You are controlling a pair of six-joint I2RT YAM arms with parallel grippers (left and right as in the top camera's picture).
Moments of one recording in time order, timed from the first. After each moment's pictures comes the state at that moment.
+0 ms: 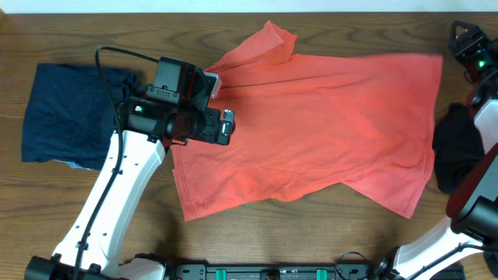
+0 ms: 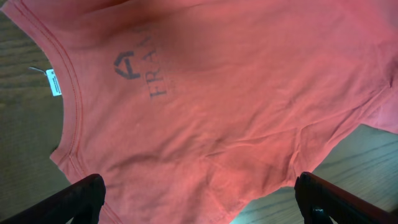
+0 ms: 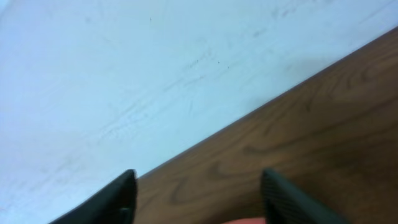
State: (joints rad) left arm -0.28 1.44 1.30 -0.97 0.25 -0.07; right arm -0.49 1.92 1.36 0.22 -0.52 0.52
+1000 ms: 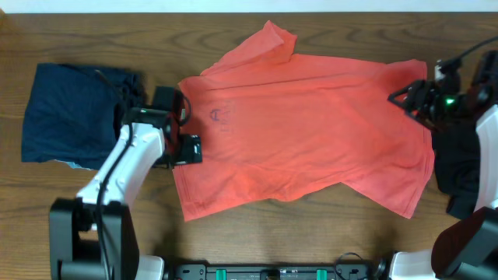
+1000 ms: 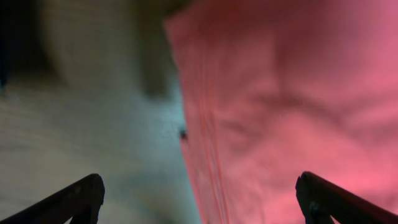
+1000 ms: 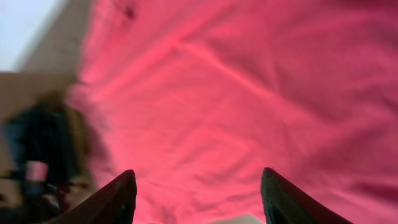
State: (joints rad) left arm -0.12 1.62 1.03 -0.91 -0.06 -0.25; right arm -0.34 1.61 1.40 -1.05 -0.59 0.17
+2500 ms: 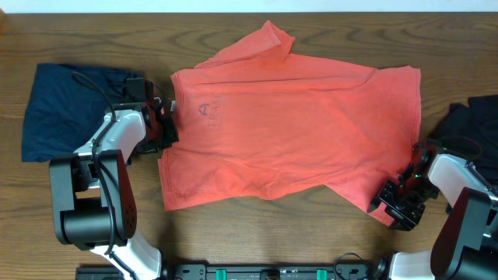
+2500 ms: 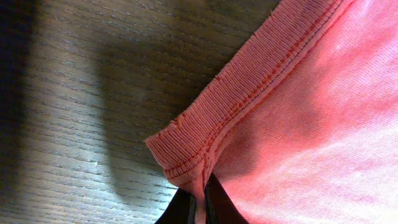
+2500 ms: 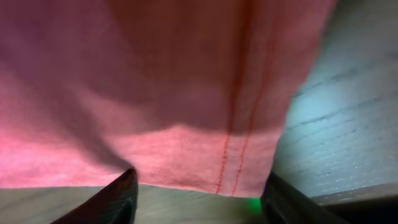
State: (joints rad) left arm 0.07 1.84 1.06 -0.62 0.09 -0.22; right arm -0.33 1.60 0.70 -1.00 -0.13 0.35
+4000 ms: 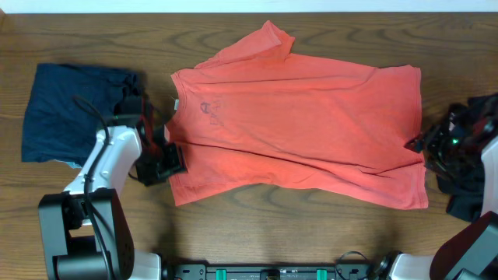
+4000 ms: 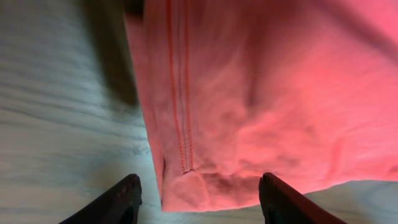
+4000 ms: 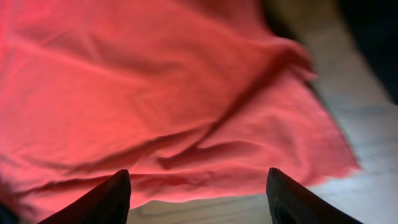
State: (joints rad) left arm 0.07 1.63 0.94 -0.96 0.25 -0.22; right arm -0.50 1.54 1.14 -1.06 -0.36 0.20
